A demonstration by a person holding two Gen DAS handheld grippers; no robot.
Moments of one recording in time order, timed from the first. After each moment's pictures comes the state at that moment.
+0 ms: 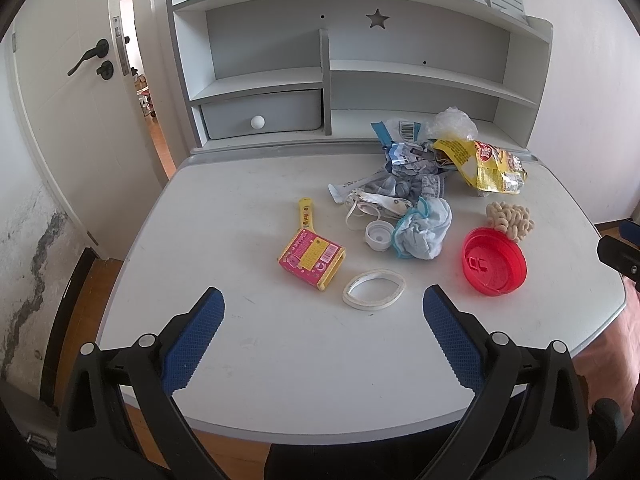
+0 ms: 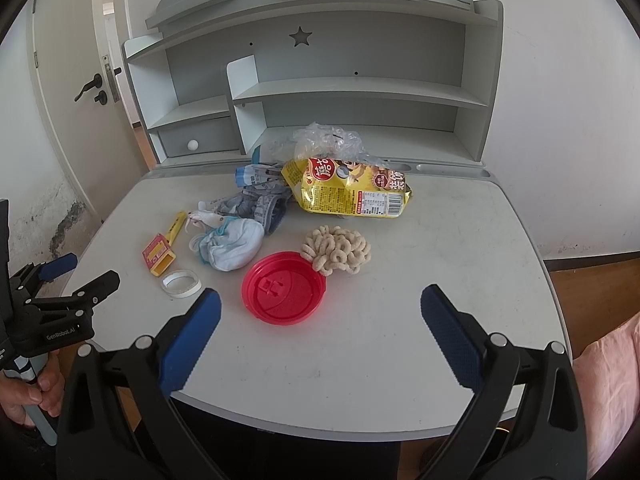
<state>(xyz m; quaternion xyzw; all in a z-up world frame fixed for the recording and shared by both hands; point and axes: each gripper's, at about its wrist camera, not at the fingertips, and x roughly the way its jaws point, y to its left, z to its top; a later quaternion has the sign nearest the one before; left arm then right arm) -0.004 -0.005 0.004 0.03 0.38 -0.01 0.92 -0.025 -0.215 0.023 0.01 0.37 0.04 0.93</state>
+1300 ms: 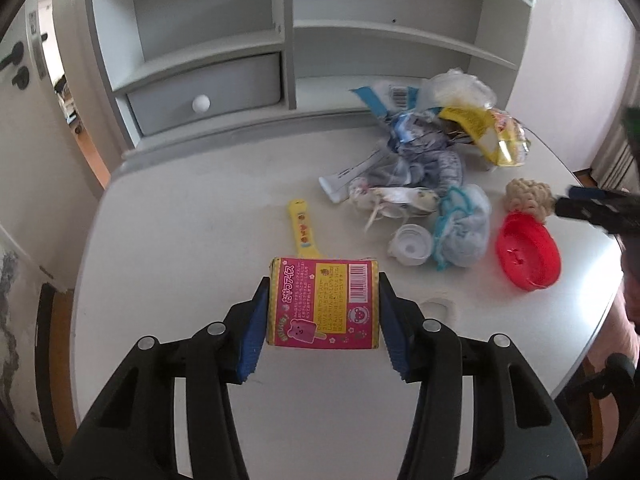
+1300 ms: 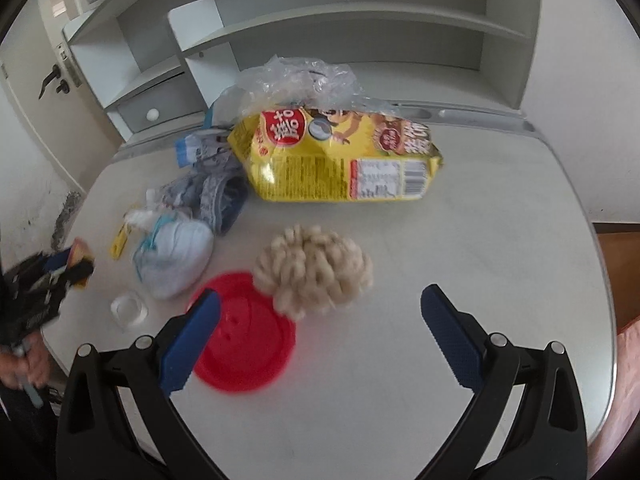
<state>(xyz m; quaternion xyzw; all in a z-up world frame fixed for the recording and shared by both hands) 0.081 0.026 -0.035 0.06 0.43 -0.14 0.89 0.102 -0.233 -0.043 0.05 0.48 0.05 0.87</state>
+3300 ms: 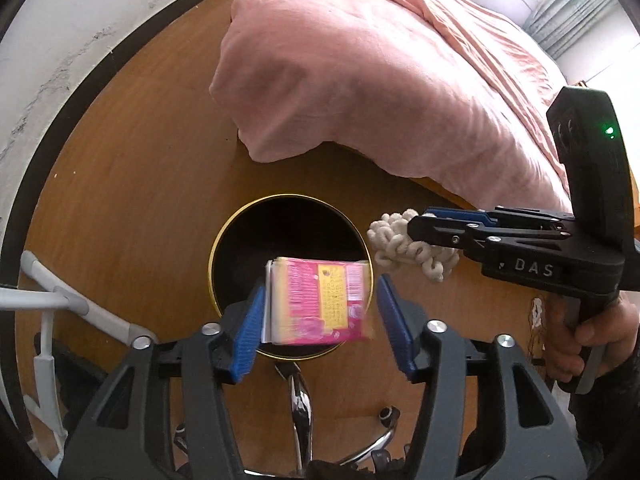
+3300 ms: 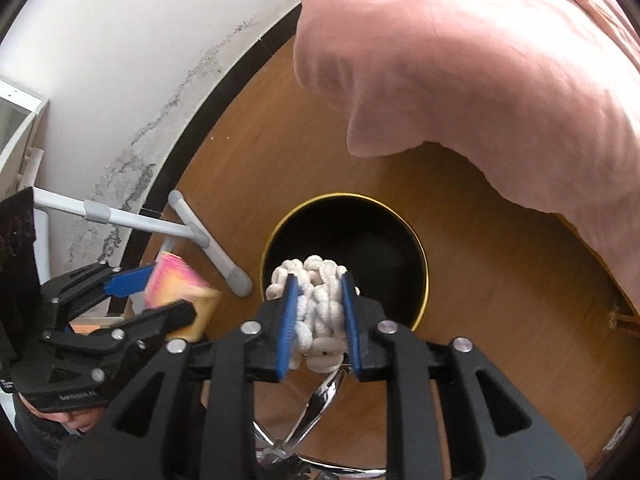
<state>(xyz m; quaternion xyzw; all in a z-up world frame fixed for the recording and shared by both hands) -0.130 -0.599 -0.277 0.26 0.55 -0.58 0.54 -0.305 -0.655 -0.270 0.40 0.49 -0.26 0.73</state>
